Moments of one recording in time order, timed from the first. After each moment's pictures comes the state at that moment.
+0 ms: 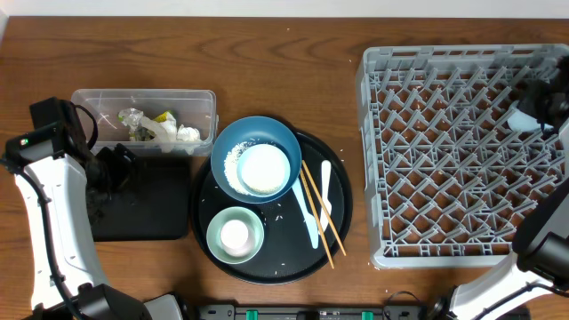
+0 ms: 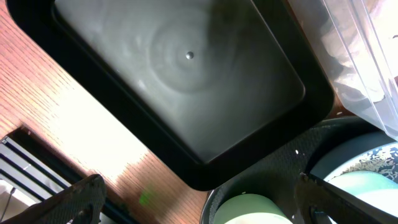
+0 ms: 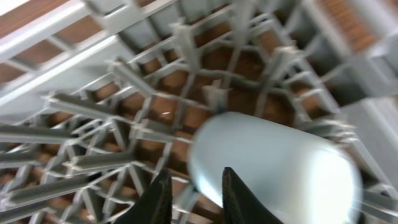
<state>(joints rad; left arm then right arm) 0.42 1.44 1.27 -1.32 0.02 -0.51 -0.50 1.93 1.48 -0.47 -0.16 0.06</state>
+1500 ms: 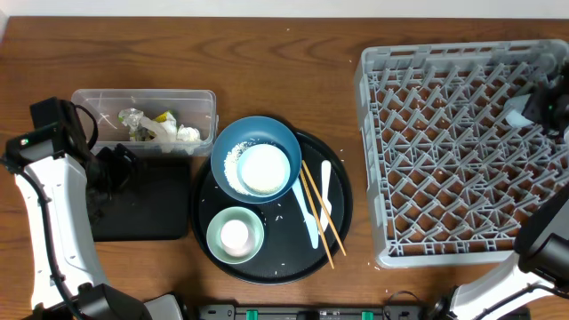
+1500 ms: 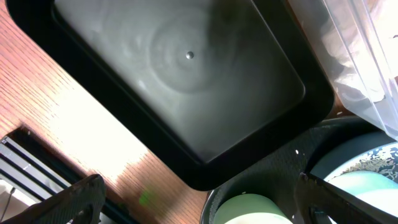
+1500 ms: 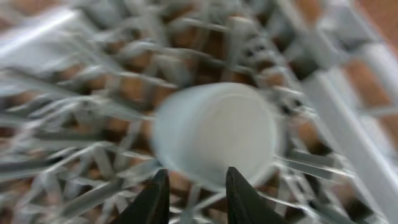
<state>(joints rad) 0.42 1.44 1.27 -1.32 0.02 -0.51 -0.52 1.92 1.48 -0.50 -0.14 -0.03</state>
